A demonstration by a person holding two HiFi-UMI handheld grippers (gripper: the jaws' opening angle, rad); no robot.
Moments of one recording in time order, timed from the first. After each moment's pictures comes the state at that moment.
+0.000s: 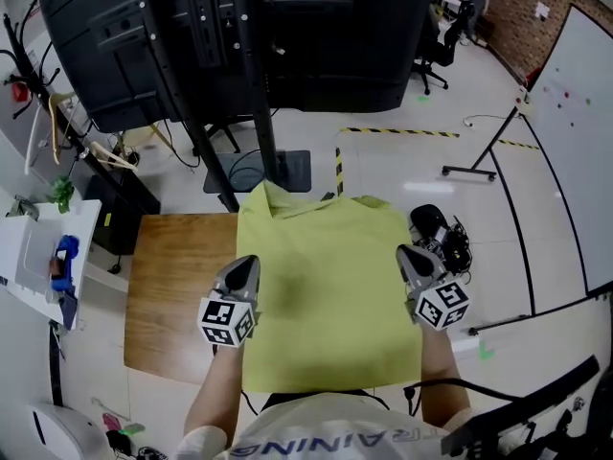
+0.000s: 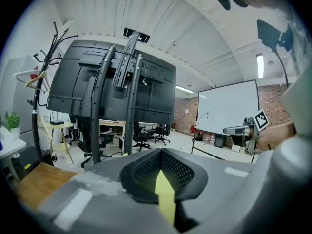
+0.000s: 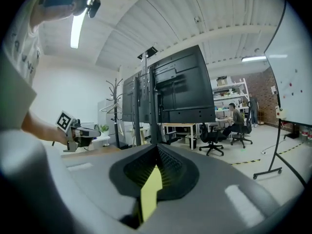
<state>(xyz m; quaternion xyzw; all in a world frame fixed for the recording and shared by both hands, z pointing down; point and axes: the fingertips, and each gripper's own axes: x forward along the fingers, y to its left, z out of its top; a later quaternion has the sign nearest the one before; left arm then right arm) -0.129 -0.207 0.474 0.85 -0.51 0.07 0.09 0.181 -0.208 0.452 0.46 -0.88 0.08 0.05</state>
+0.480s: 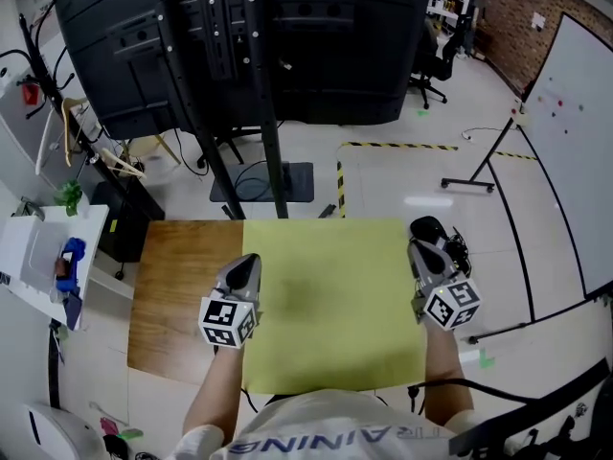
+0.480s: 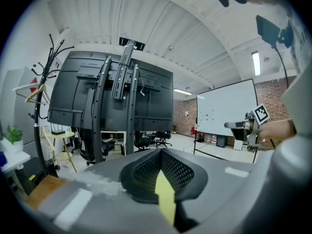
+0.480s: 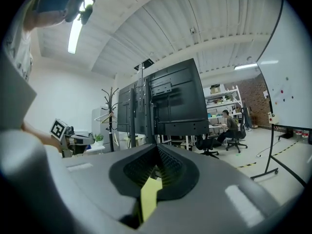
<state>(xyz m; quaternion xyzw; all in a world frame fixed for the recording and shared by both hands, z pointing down) -0.134 -0.191 0.431 0.85 -0.51 0.06 0.06 0.194 -0.194 0.394 0.50 -0.86 0.06 0.00</state>
